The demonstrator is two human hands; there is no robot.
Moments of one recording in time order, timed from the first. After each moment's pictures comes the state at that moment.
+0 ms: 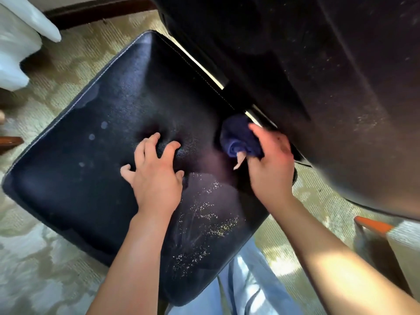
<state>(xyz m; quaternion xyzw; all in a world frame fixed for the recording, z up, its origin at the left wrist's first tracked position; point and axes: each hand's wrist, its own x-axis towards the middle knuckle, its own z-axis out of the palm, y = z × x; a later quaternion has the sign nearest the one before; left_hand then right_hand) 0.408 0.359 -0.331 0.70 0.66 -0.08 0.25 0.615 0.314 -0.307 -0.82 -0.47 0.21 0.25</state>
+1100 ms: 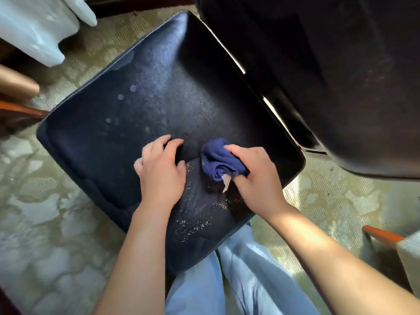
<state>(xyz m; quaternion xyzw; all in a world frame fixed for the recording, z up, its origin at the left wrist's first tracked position) 0.376 0.300 -0.313 0.66 0.69 -0.01 0.31 0.575 0.249 -0.291 -0.71 -0.57 0.36 0.18</state>
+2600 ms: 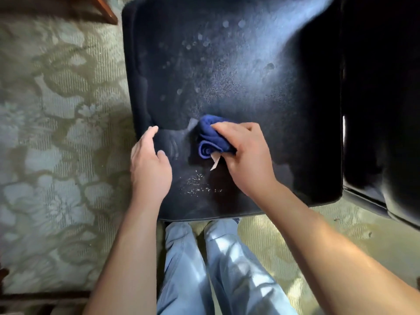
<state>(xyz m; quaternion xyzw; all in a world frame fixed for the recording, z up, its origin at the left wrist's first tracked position) 0.305 0.169 -0.335 0.30 0.88 0.18 0.31 0.485 0.252 -0.326 -0.50 -0.78 0.36 0.09</state>
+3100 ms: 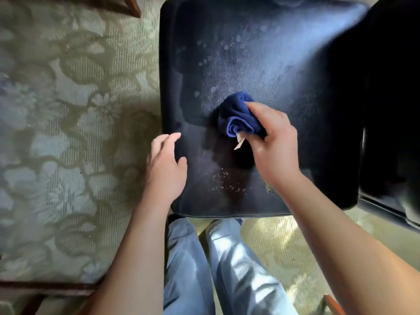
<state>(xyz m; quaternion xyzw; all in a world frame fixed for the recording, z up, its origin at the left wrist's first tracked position) 0.274 0.137 -0.337 0.32 0.85 0.15 0.40 0.452 0.263 -0.308 -0.52 -0.76 0.35 0.17</state>
